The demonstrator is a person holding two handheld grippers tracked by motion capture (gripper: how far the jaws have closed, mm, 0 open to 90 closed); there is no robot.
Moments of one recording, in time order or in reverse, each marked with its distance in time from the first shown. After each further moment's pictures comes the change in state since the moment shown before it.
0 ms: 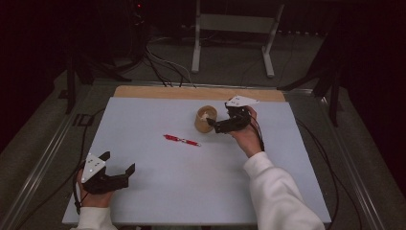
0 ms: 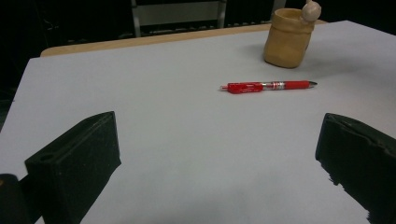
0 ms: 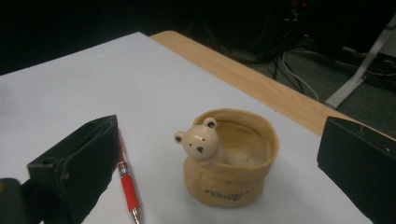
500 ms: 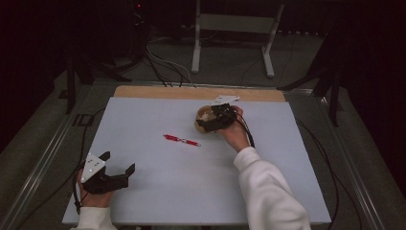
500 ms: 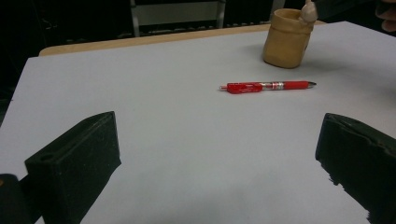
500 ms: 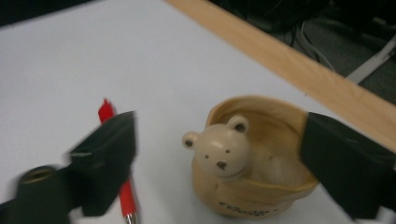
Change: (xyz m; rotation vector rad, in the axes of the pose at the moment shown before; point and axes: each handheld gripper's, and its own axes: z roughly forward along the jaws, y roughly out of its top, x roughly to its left) left arm 0.001 0.000 0.000 -0.001 -0.005 -0.005; right arm 0.006 0.002 0.049 0.156 0.036 -0.046
